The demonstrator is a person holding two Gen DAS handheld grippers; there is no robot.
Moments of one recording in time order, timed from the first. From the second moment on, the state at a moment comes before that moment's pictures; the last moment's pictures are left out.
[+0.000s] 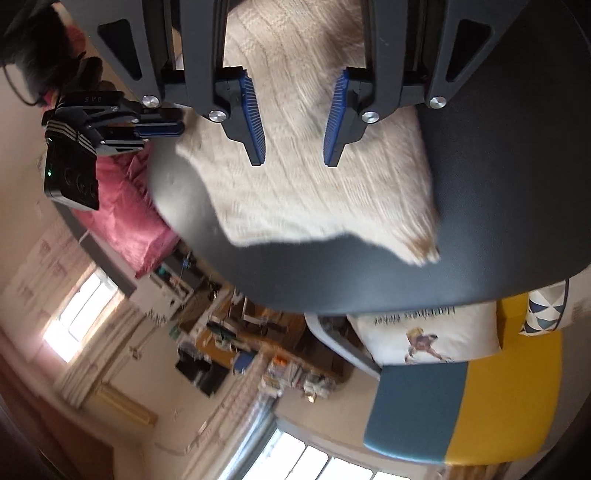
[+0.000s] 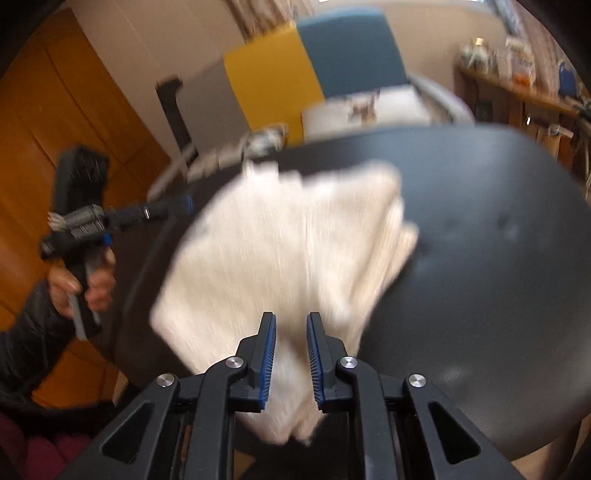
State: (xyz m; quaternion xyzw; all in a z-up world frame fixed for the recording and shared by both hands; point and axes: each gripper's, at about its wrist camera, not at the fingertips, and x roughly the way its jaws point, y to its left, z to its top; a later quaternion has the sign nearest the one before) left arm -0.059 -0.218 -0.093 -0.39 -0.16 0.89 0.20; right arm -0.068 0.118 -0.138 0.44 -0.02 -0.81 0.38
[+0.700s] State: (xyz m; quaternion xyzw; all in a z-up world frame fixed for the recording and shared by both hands) left arm -0.174 -0.217 -0.159 -0.49 -0.13 0.84 0.18; right arm -0.170 0.098 -0.198 0.50 -0.07 -0.82 0.27
